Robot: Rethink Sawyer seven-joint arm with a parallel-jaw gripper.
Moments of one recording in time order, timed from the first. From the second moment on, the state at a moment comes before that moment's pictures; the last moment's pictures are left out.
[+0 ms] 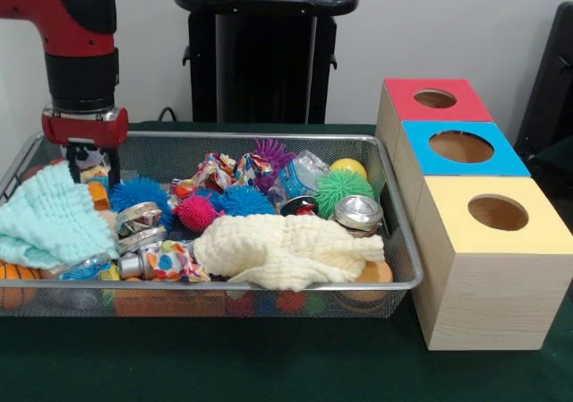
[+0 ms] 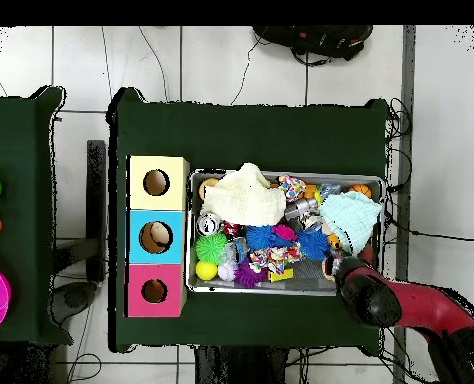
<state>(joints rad) -1.05 -0.54 0.38 1.81 -0.81 0.23 1.78</state>
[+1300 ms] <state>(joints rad) -1.29 -0.53 0.56 1.94 -0.94 0.17 1.73</state>
